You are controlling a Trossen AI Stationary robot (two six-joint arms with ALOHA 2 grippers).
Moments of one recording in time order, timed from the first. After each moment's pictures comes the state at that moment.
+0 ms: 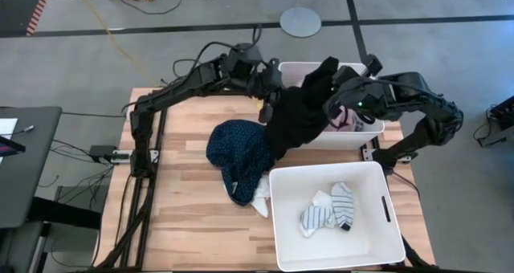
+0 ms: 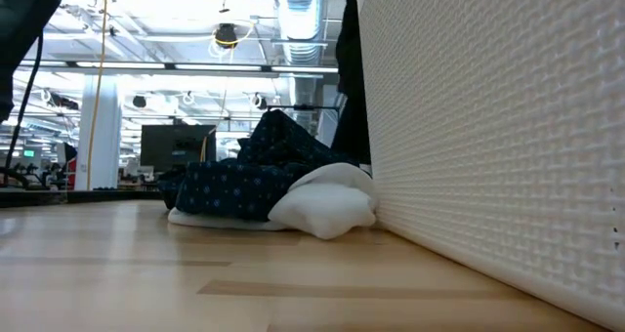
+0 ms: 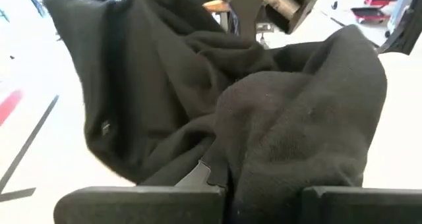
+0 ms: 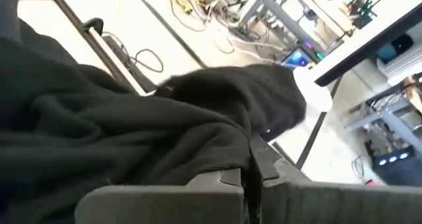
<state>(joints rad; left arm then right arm) 0.29 1.93 2.27 -0.66 0.32 0.29 0.01 1.41 2.03 -1.51 0.95 0.22</state>
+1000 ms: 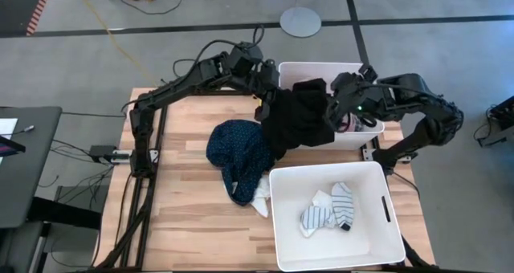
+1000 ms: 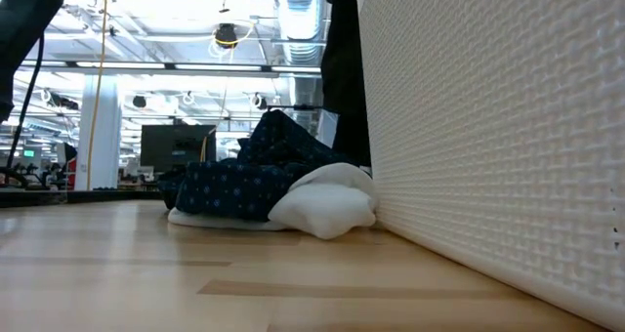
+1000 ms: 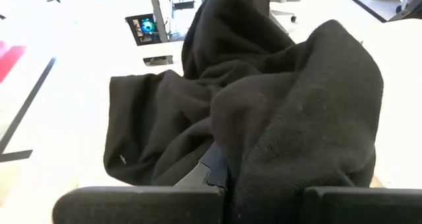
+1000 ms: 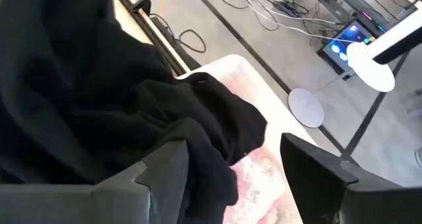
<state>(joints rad) 0.34 1.93 2.25 -0.77 0.32 0.31 0.03 1.40 2.02 -1.57 0.78 0.34</state>
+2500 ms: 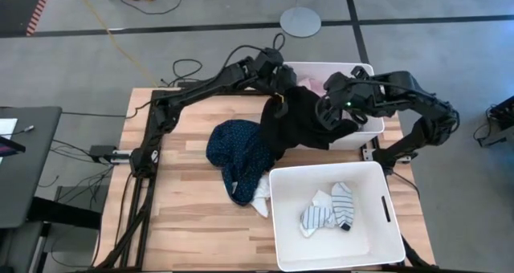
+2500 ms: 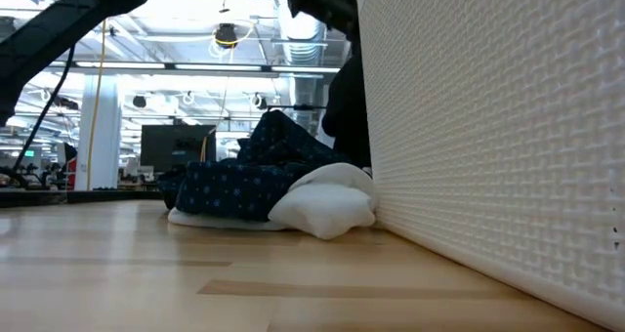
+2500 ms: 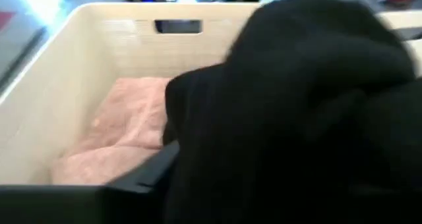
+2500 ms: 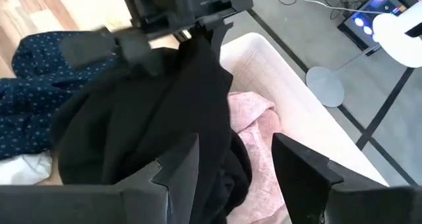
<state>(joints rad) 0.40 2.18 2.31 -0.62 0.39 0.25 -0.02 1.45 2.02 -1.57 0.65 0.37</state>
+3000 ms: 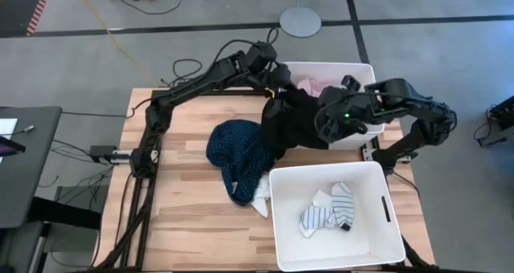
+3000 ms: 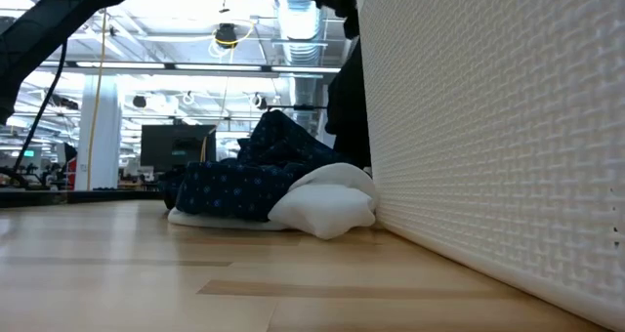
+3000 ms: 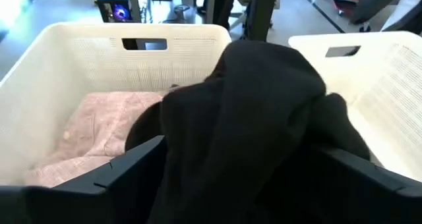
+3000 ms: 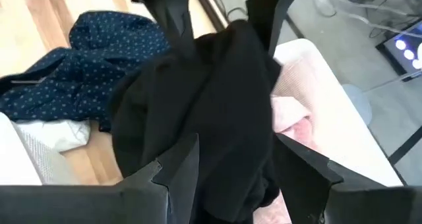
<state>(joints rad) 0.39 2.11 2.34 -0.73 0.49 0.24 0.06 1.46 2.02 -1.56 0.57 0.31</state>
